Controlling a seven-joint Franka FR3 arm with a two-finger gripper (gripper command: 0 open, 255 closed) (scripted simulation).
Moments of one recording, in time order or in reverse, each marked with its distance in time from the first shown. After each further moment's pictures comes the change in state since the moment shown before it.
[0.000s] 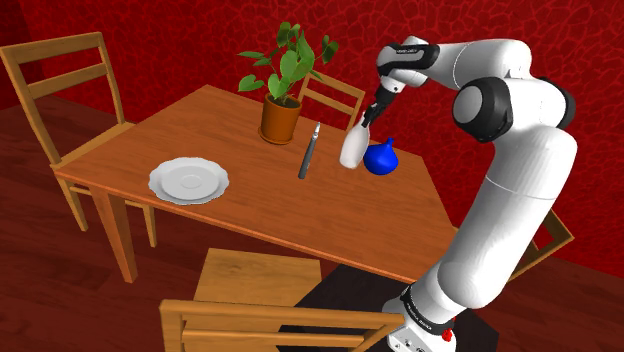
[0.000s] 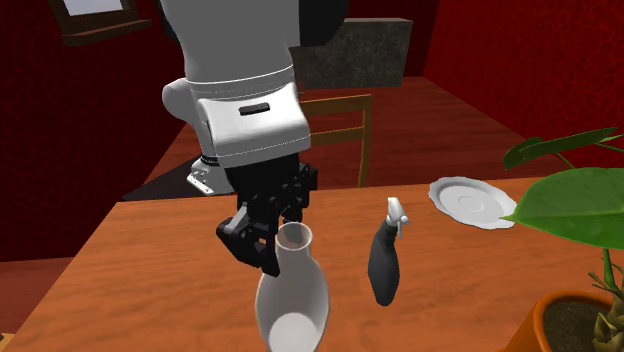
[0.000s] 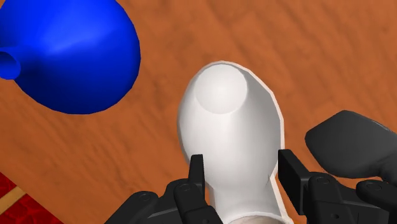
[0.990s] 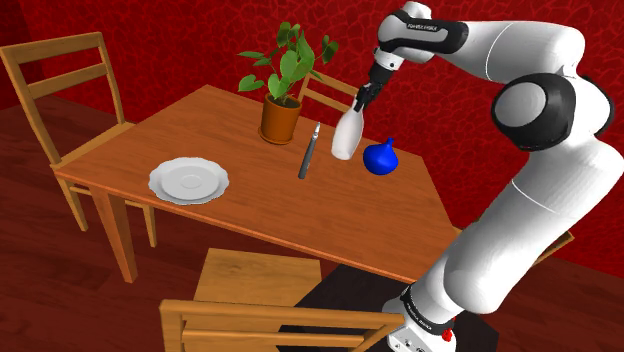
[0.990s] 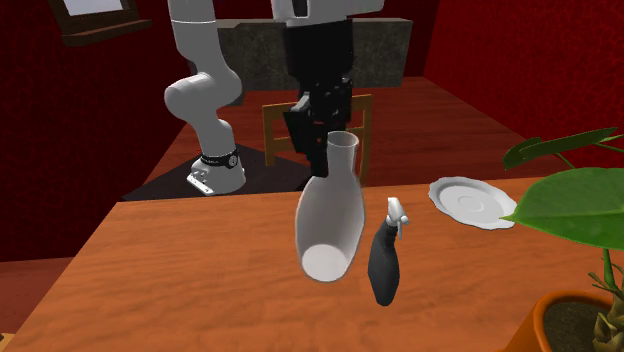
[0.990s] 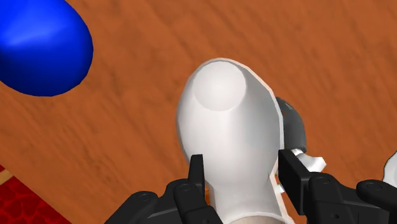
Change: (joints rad) arm 0.153 -0.212 0.053 -0.044 -0.148 -0.113 0.246
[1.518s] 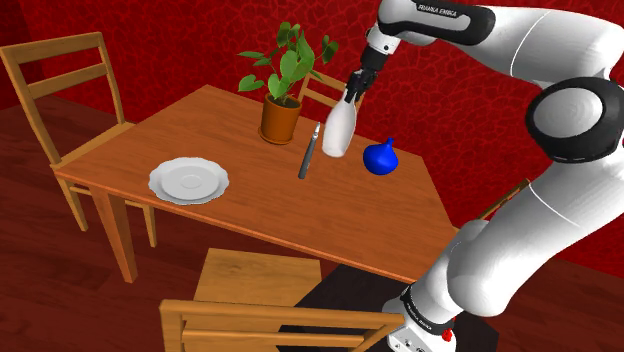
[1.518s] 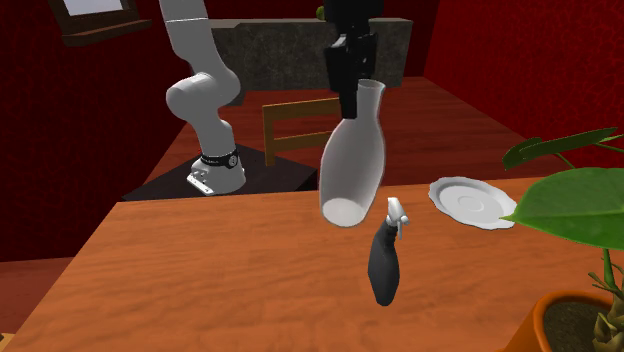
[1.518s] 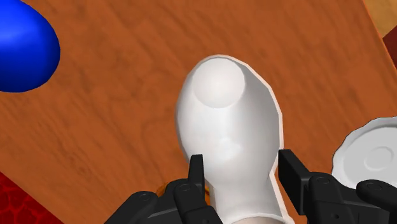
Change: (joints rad) arm 0.094 -0.131 0.092 -0.027 -0.083 -0.079 0.203
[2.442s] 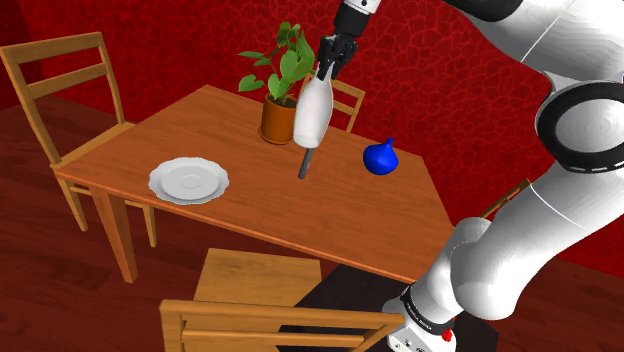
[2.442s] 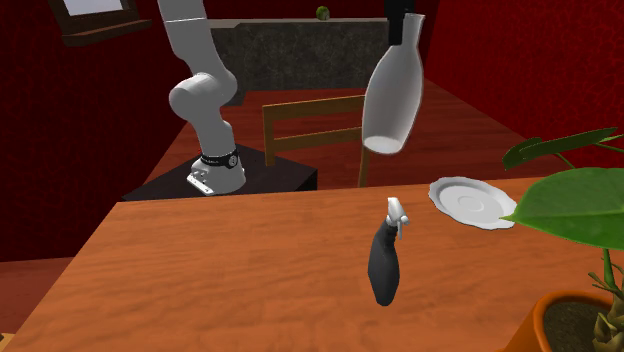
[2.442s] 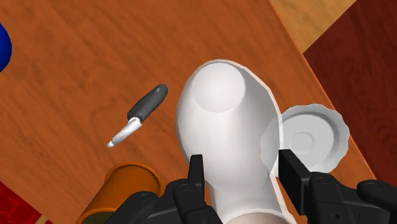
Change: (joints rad) arm 0.139 -0.010 0.174 0.180 -0.028 -0.186 0.316
